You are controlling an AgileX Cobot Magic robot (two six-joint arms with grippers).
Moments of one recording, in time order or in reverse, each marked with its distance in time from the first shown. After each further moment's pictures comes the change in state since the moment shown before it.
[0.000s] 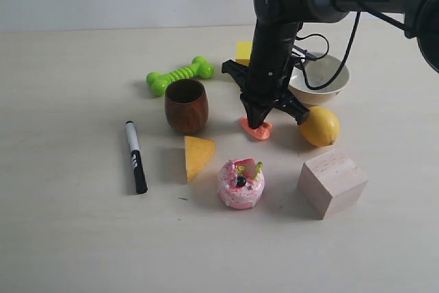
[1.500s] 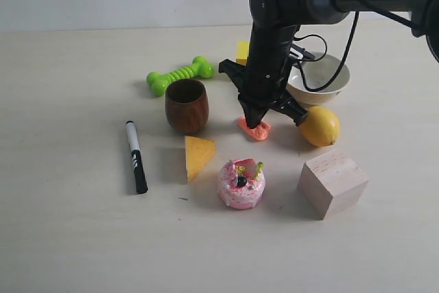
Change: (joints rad) left arm 0.000 0.000 0.000 0.000 0.000 0.000; right arm 0.011 -0.077 0.045 -0.044 -0.069 0.022
